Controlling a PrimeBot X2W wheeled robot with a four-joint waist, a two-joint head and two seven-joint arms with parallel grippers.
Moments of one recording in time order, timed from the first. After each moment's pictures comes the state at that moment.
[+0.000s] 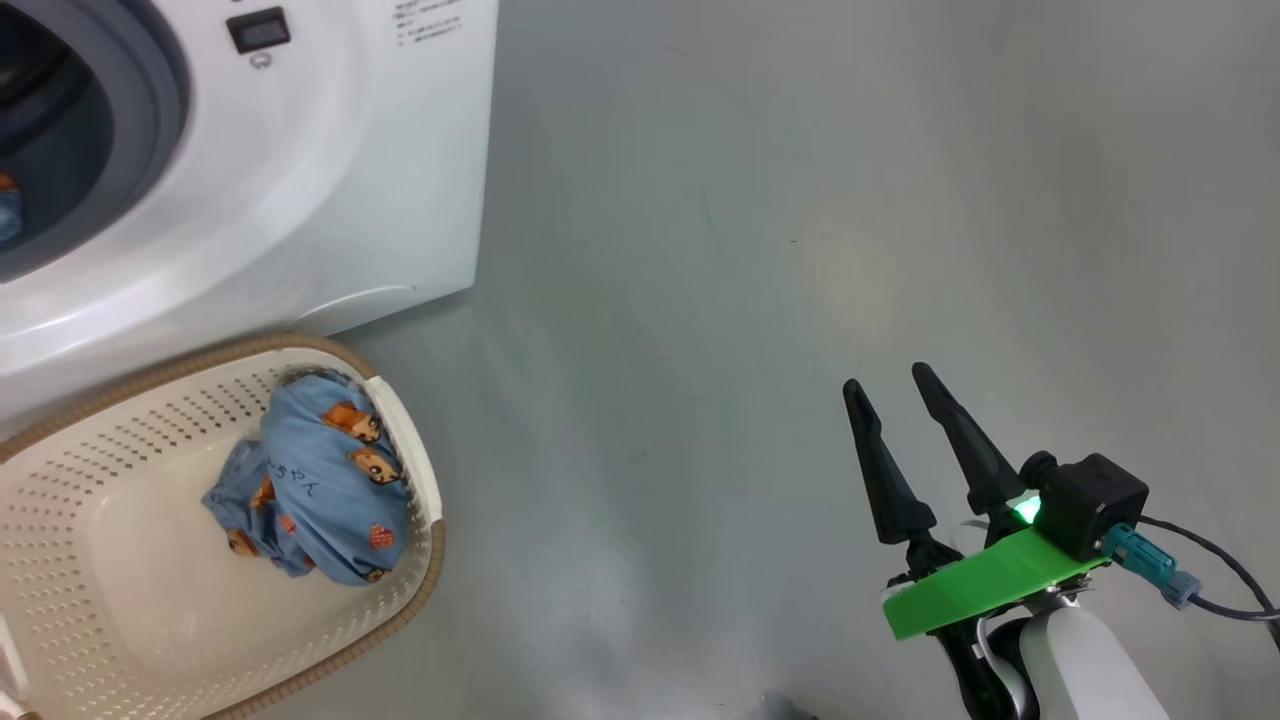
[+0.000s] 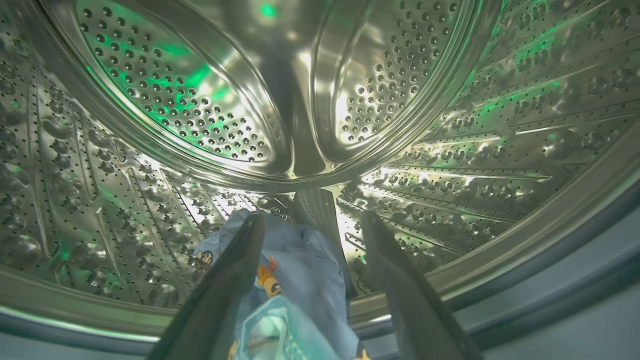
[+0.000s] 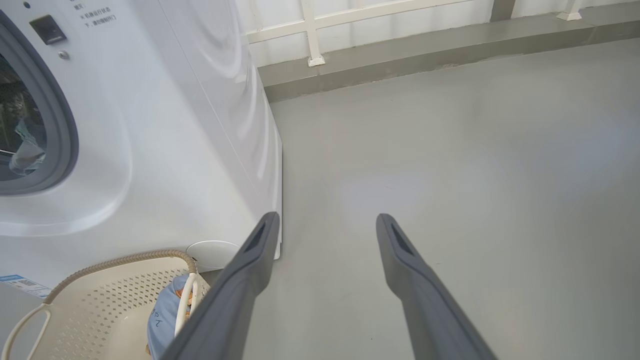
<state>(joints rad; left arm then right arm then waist) -1.13 0.35 0.12 1.04 -0.14 -0.11 -0.26 -0.23 -0.05 0.15 0.17 0.33 0.13 -0.25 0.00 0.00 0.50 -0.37</state>
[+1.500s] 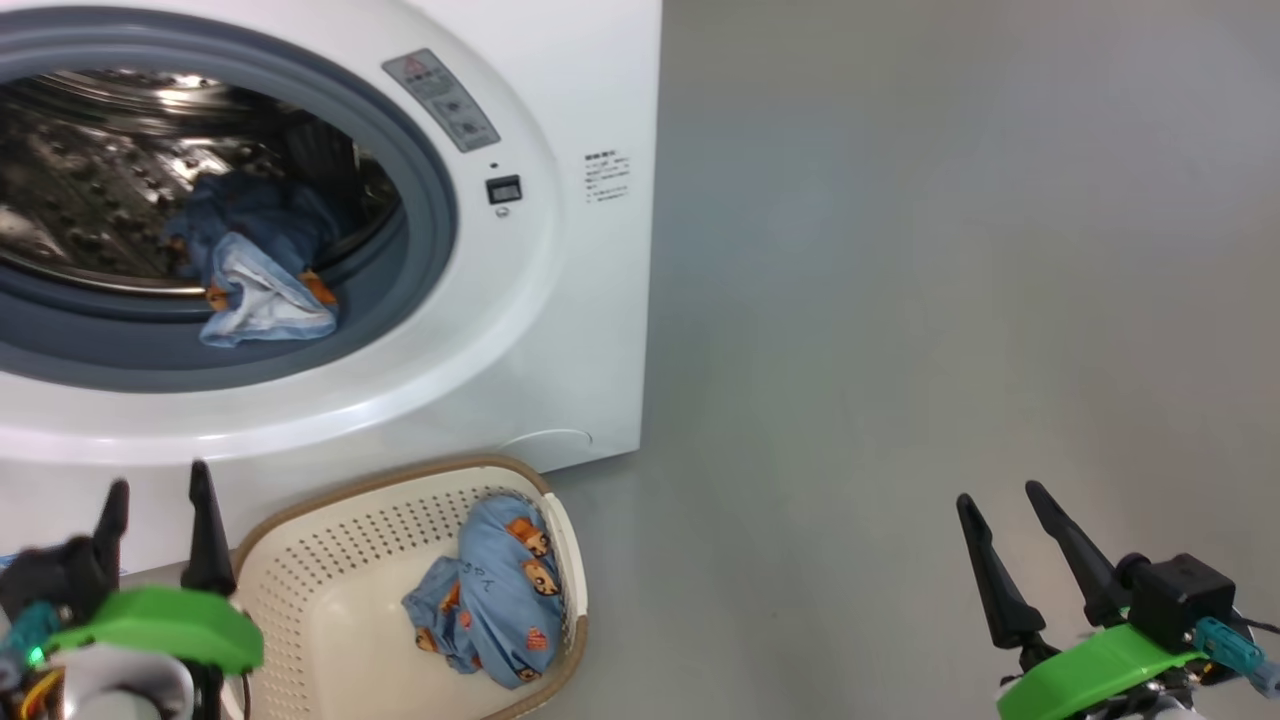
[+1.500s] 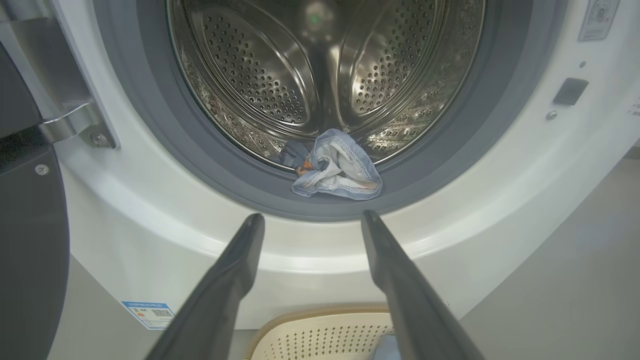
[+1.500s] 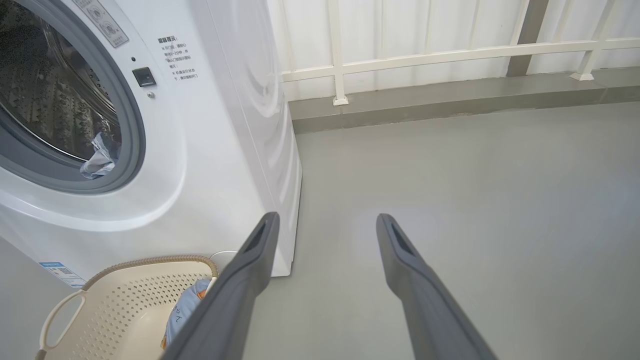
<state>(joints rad) -0.30 0.09 0.19 0.51 -0.19 -0.13 -0.26 -0.06 -0.19 0.08 0.21 0.33 0.13 -0.25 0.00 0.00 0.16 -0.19</state>
